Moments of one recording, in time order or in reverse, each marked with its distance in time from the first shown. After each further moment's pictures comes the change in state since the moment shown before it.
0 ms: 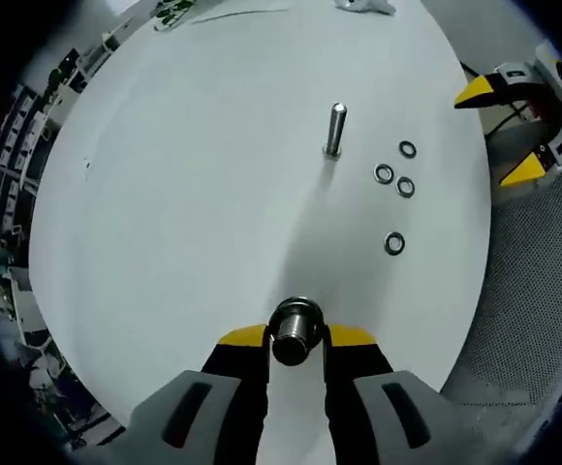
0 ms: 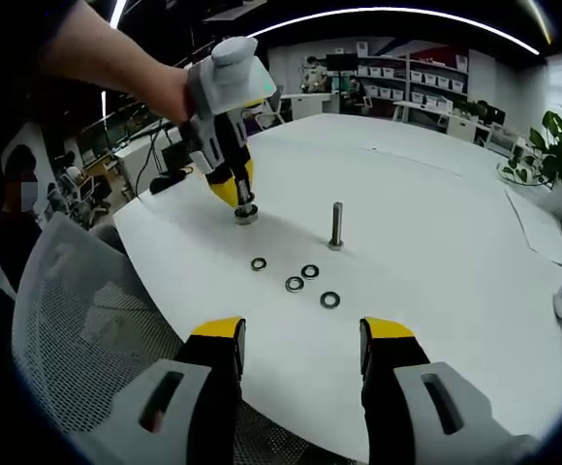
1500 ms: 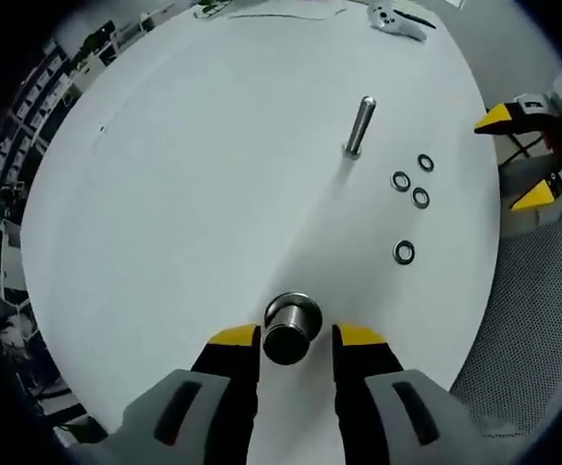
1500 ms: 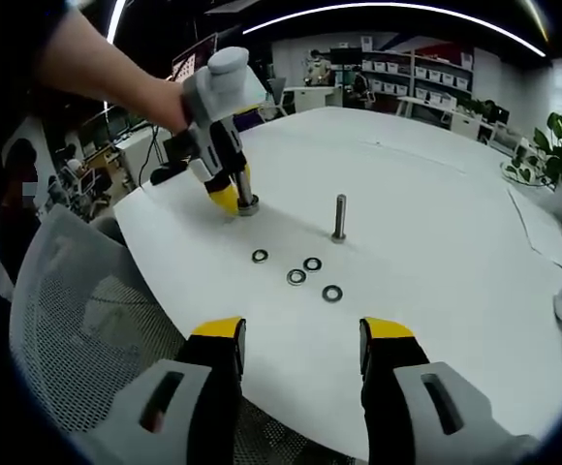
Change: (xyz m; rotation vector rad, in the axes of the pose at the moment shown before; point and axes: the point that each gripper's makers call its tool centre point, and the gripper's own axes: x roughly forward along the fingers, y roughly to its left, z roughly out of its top) left arm 0.013 -0.009 -0.009 -0.176 -0.097 -0.018; right arm 0.001 0.002 -0.007 -0.018 0.027 0.004
